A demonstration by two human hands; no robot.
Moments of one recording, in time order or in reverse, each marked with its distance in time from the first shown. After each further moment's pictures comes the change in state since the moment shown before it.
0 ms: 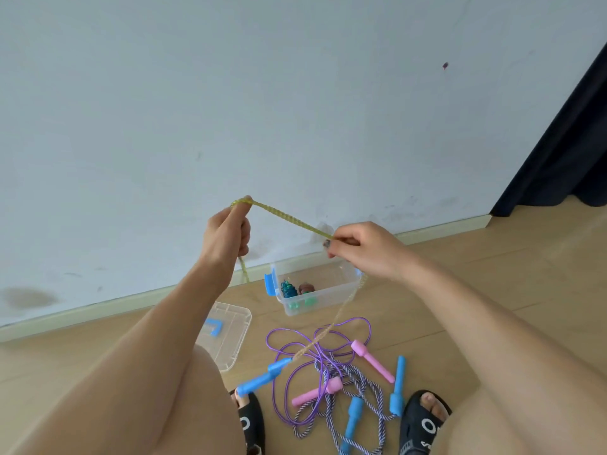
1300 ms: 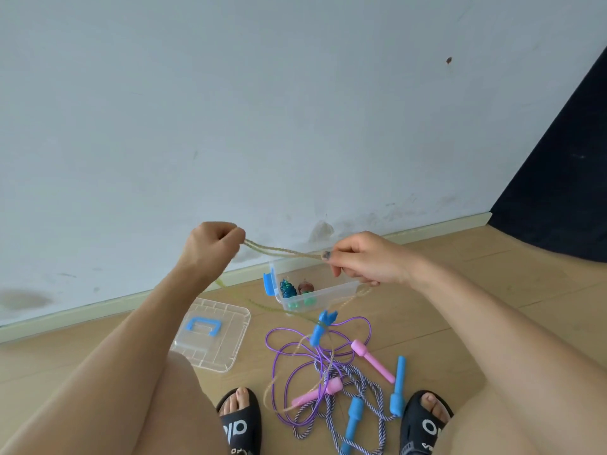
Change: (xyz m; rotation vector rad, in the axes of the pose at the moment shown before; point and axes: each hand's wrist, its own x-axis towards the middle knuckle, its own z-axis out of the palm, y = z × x) left_hand 0.003 -0.007 -0.031 0.640 -0.095 0.157; right_hand -0.002 -0.007 -0.003 0.171 -0.282 0.134
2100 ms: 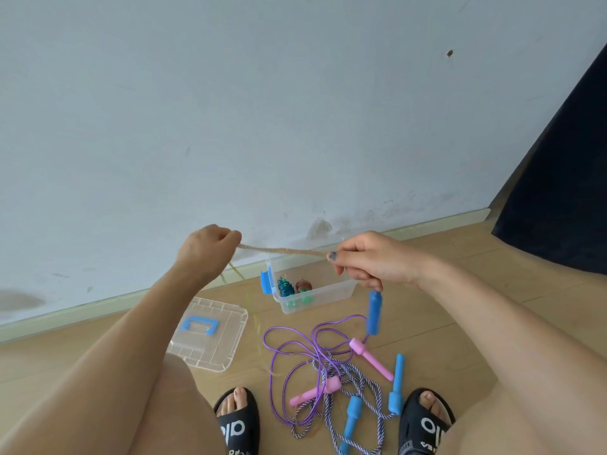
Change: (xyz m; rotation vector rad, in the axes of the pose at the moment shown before) left_hand 0.019 -0.009 0.010 0.325 -0.023 -0.181; right_hand 0.003 0.012 -0.009 0.095 -0.071 0.003
